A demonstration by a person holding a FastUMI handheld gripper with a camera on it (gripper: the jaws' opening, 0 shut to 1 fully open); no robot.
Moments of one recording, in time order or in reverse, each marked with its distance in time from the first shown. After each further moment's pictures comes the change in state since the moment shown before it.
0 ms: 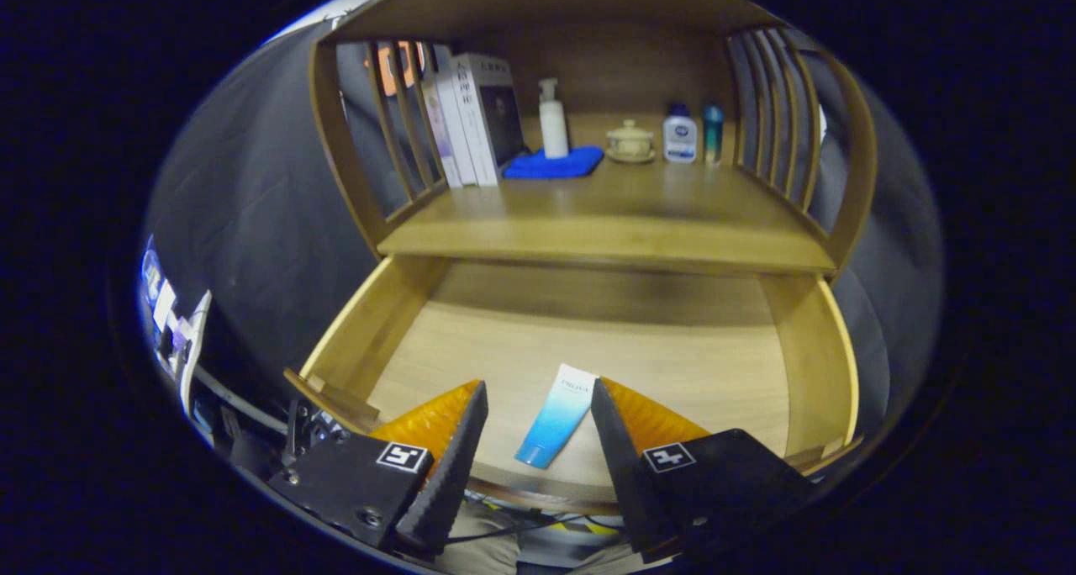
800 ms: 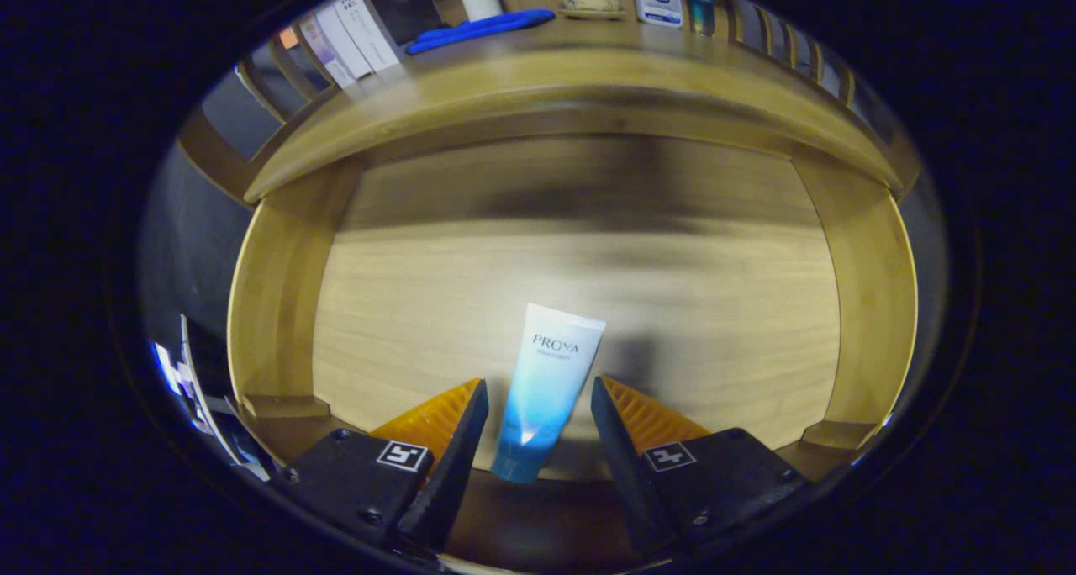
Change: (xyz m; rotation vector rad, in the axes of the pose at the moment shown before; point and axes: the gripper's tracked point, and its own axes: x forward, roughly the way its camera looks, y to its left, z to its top) arm 0.067 -0.016 -0.052 0.174 0.447 -0.111
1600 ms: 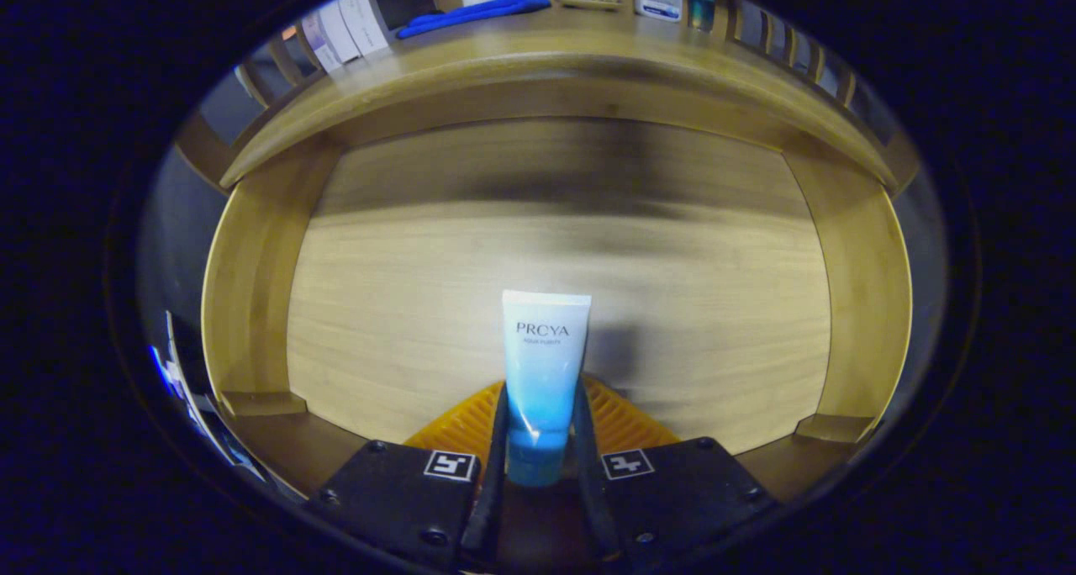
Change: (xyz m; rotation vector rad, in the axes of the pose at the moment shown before) arm -0.002 -0.005 -0.002 -0.028 -0.014 -0.065
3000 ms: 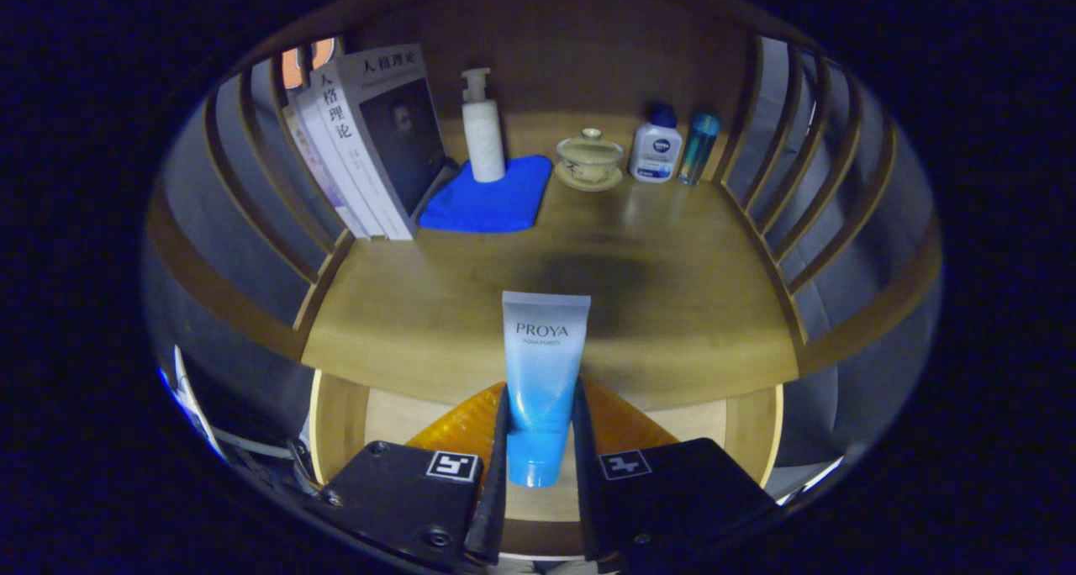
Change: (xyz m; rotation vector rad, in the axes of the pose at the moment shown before) arm -0.123 0.009 0.190 -0.012 -0.290 -0.030
